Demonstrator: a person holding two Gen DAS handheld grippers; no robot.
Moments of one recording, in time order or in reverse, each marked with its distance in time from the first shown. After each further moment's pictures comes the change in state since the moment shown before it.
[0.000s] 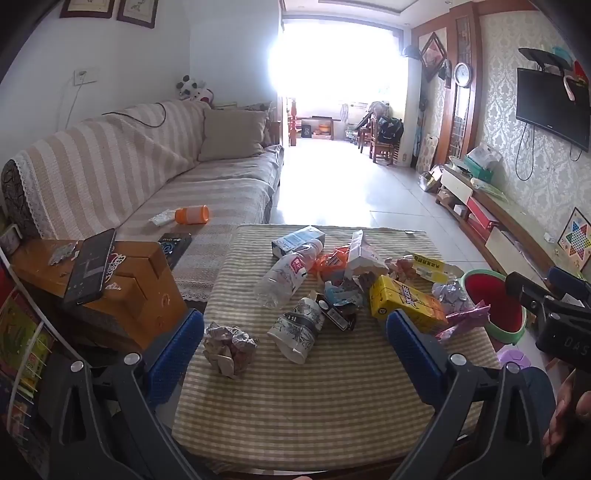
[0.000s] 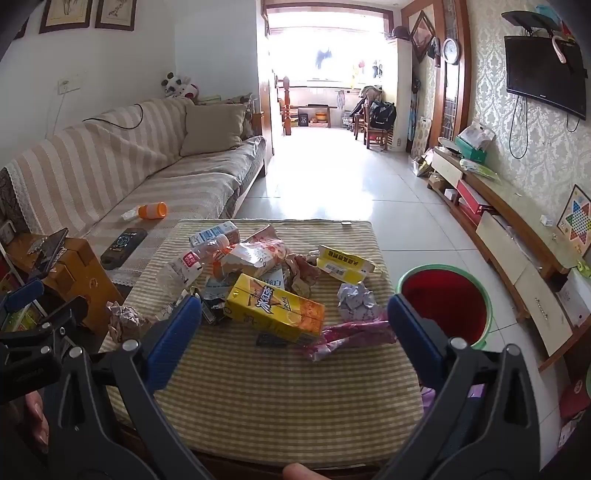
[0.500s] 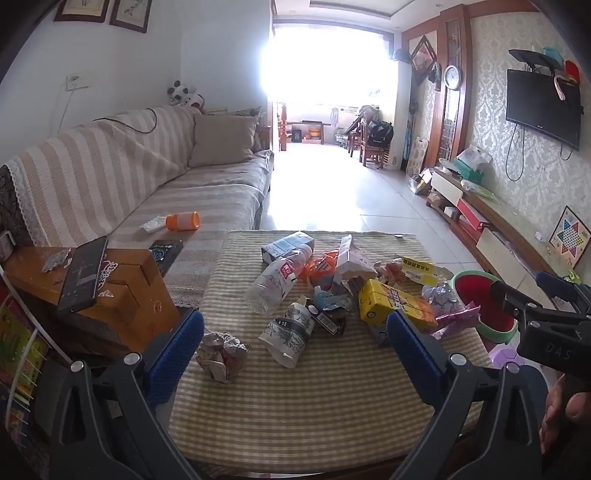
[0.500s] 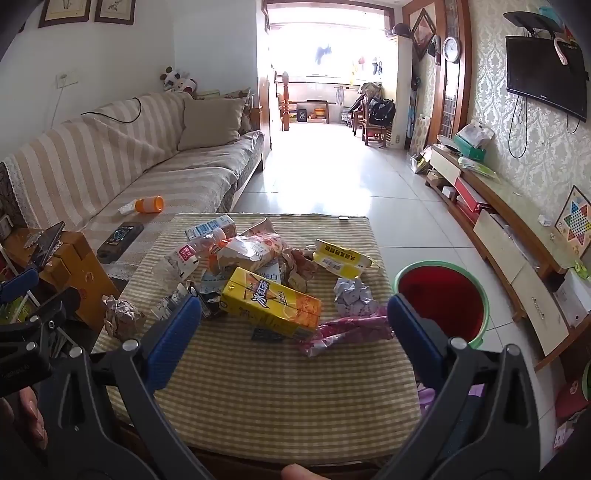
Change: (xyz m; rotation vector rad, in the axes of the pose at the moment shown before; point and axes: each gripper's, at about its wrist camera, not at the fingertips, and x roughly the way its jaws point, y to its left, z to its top) left arm -0.008 -0.001 0.002 0.000 -0.037 -0.035; right arm -0.004 -0.009 0.000 0.012 0.023 -0.001
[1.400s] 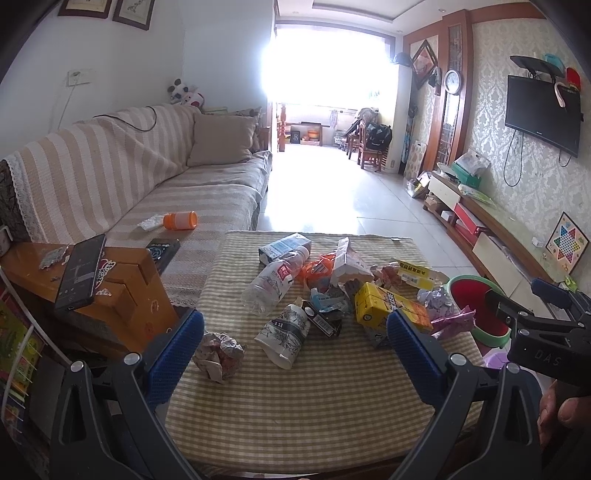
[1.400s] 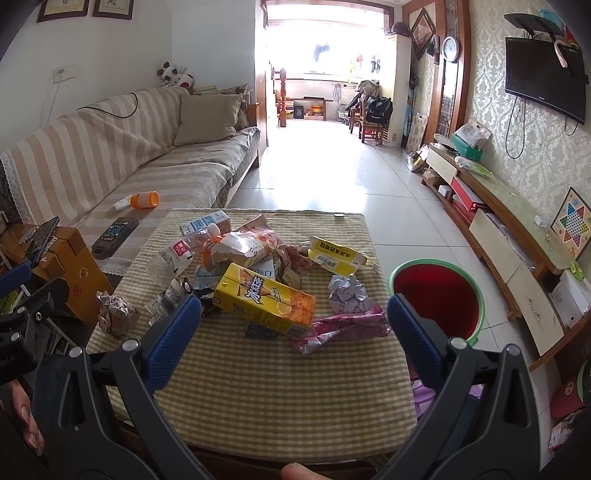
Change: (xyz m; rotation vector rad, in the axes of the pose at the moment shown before) left arm -0.002 0.001 0.001 -0.014 -0.001 -0.014; right arm 0.005 0.001 -0.002 -0.010 0.012 -0.019
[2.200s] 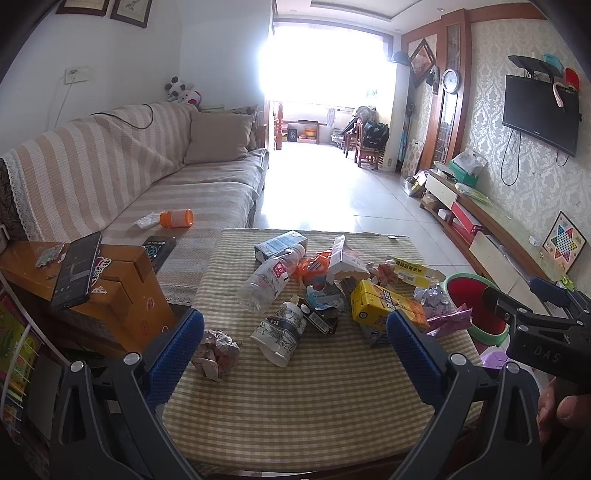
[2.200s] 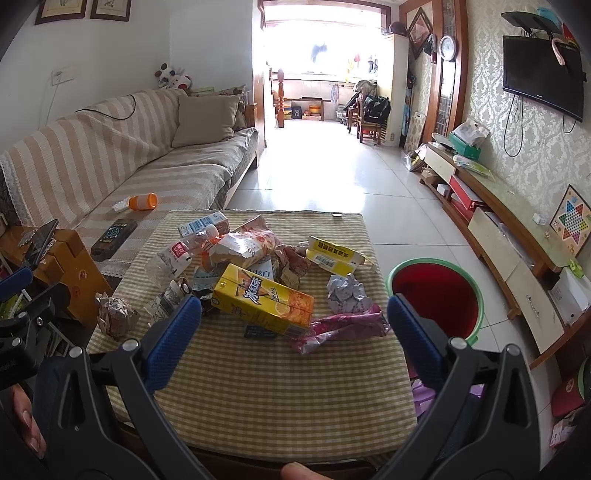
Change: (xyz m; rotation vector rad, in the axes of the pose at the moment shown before) left arm 0.003 -0.001 -0.001 -0.003 0.010 -0.013; right arm -0.002 -0.002 0.000 0.008 -0.001 -0.006
